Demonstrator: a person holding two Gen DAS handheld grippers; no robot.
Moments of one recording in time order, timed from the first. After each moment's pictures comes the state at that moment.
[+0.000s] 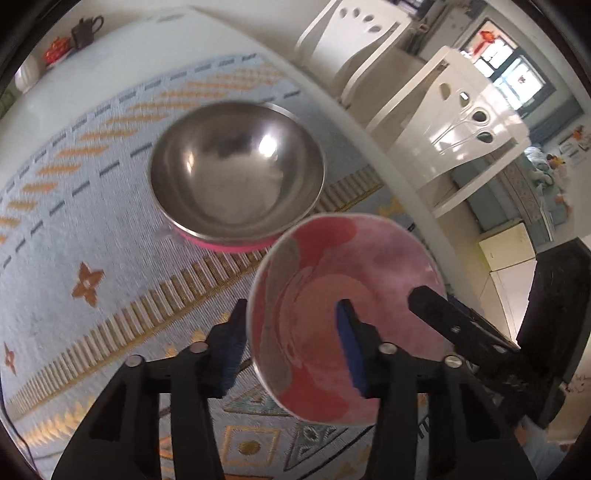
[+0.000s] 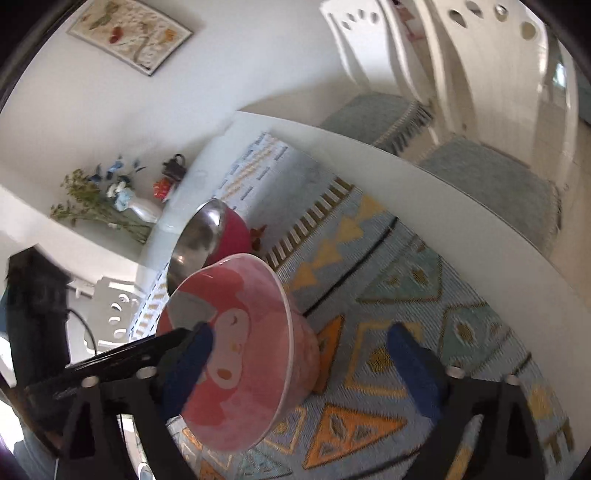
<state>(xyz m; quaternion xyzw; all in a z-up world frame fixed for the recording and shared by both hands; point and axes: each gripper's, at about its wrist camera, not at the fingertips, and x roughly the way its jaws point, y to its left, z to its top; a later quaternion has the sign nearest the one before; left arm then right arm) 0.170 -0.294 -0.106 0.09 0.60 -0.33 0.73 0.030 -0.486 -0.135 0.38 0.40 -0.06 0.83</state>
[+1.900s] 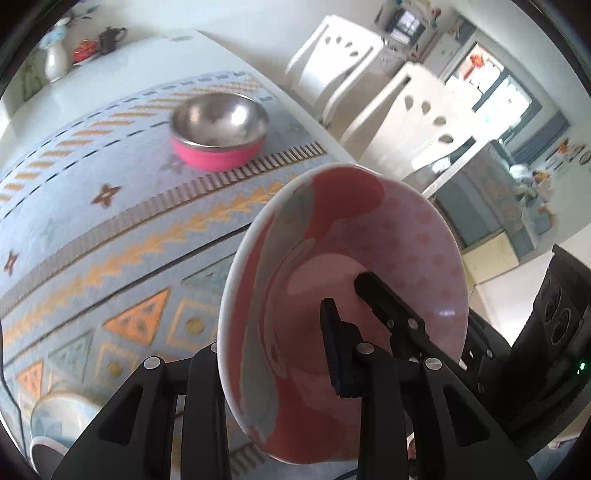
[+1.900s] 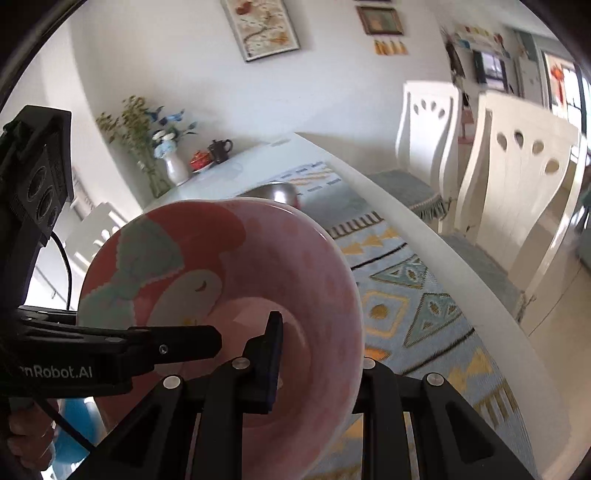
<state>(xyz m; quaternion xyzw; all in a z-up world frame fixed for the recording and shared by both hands) 0.039 -0.224 -0.050 0.04 0.54 -0.34 0.77 -0.042 -0.386 -0.085 0.15 0.36 -0.05 0.92</state>
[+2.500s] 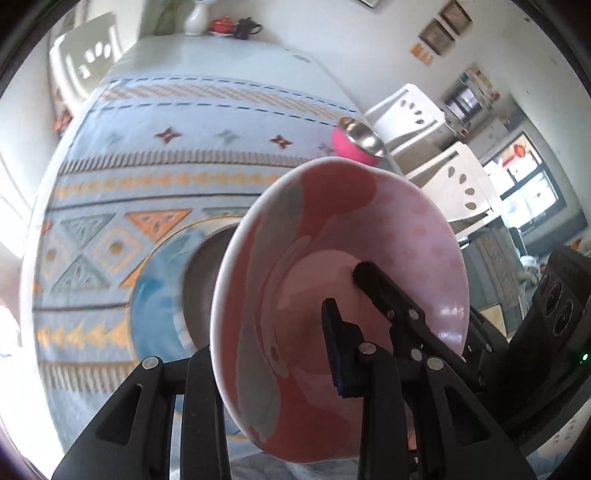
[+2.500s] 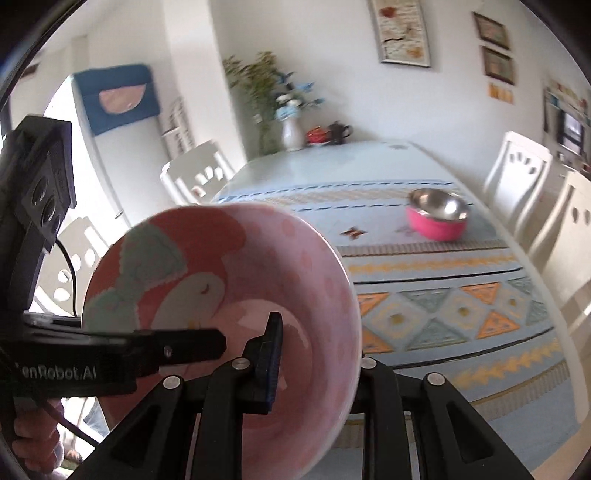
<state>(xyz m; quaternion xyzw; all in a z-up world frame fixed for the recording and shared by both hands) -0.034 0.012 -0.038 -0.10 0.54 -0.24 0.80 -0.081 -0.178 -0.048 0.05 0.37 0.09 0.92</state>
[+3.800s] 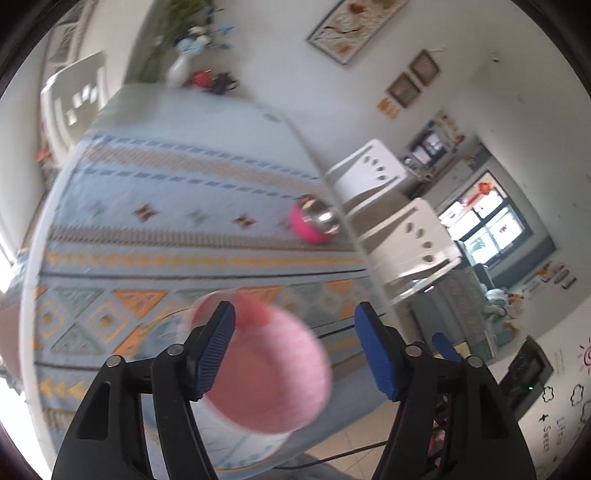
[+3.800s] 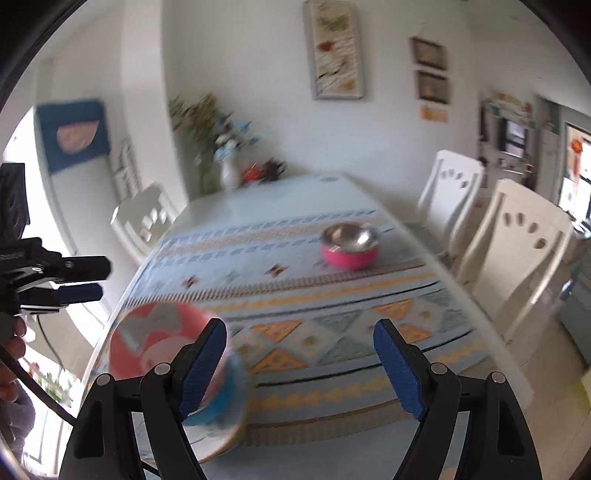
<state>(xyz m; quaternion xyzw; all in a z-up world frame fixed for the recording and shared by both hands) -0.009 0.004 0.041 -0.16 0.44 -0.31 0.83 -0.130 -0.245 0.005 0.06 0.30 -0.05 0.95</state>
